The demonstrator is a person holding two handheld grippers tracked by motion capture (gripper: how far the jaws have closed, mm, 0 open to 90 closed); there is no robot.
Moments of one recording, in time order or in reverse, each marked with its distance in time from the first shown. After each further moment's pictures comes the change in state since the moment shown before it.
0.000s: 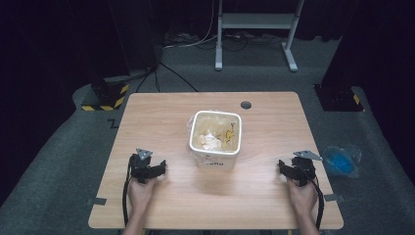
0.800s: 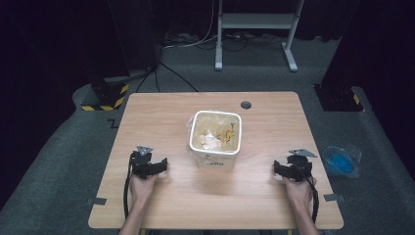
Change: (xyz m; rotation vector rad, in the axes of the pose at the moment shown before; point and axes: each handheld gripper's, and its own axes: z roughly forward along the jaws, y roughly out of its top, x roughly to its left) left arm -0.001 0.011 0.006 0.032 -0.015 -0.058; right arm 0.015 0.008 0.004 0.064 -0.018 0.021
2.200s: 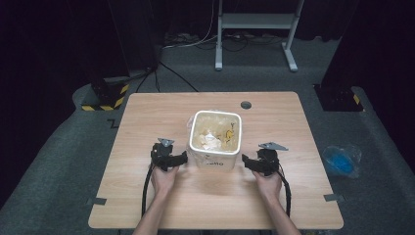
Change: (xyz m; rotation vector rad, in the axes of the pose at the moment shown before) left arm -0.062 0.028 0.026 -0.014 -0.009 0.004; right arm 0.087 0.028 0.008 -0.068 0.276 0.000
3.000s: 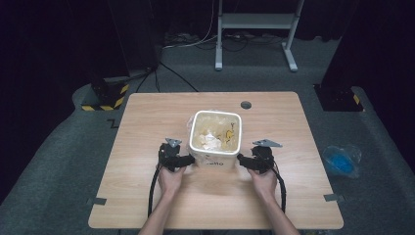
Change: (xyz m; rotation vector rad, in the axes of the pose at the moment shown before) left arm -0.023 0.003 0.000 -0.008 -0.038 0.009; right arm 0.015 0.011 0.004 0.006 0.016 -0.023
